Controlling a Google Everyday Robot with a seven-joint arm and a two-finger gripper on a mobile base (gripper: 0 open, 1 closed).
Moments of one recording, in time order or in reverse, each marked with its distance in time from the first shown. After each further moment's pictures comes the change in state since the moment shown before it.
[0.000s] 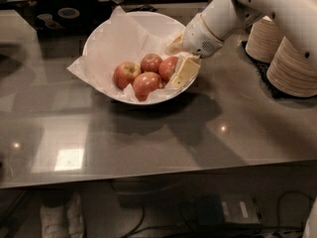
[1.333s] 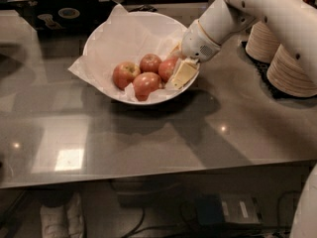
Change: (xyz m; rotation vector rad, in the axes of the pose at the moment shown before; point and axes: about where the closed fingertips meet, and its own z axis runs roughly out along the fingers) arm 0.011 0.002 0.012 -0.046 0.014 0.031
